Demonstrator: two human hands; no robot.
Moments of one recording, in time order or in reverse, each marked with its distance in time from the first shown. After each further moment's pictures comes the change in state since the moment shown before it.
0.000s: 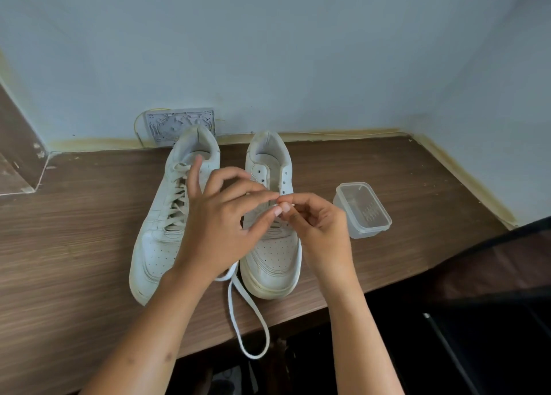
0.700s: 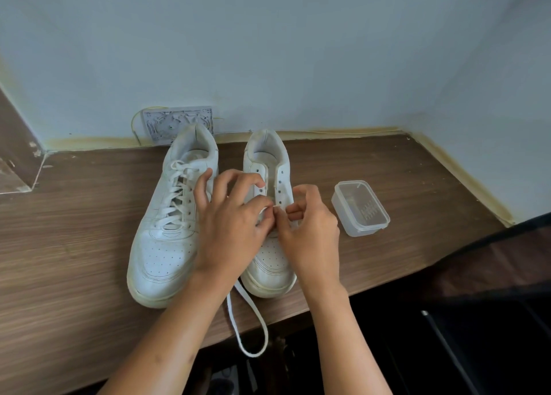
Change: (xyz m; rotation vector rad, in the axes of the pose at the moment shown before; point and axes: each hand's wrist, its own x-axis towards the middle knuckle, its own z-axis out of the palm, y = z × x) left_hand -0.008 0.010 0.024 0.237 -0.009 -0.133; right_hand 0.003 0.016 0.015 -0.686 0.200 -0.097
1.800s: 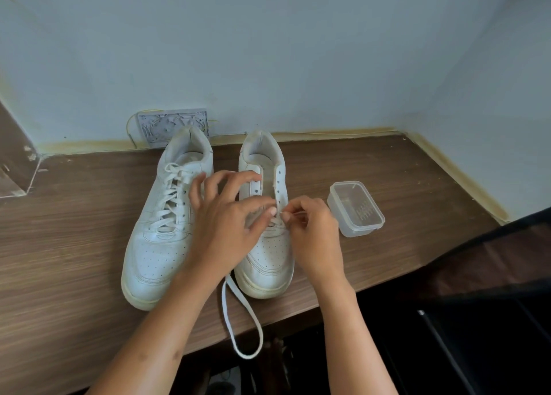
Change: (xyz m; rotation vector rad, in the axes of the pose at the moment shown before) left_hand 0.003 -0.006 0.002 -0.138 -0.112 -0.039; right_hand 0.007 0.011 -0.013 0.116 -0.121 0.074
